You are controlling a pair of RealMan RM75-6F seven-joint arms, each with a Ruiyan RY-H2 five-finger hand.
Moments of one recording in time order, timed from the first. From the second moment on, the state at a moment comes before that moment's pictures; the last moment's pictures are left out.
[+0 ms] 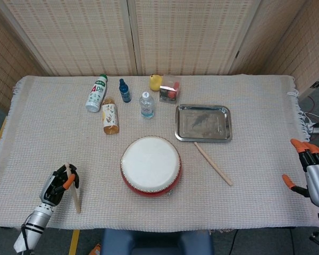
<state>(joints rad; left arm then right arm) -0.27 -1.44 -0.03 -1.35 1.55 1.21 -1.63 0.07 -0.95 0.09 -1.77 -1.51 1.51 0.02</state>
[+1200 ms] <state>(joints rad) -0.23 -1.55 -0.15 -1.48 1.41 1.37 -1.40 0.08 -0.96 0.09 -1.76 -1.51 1.51 0.04</state>
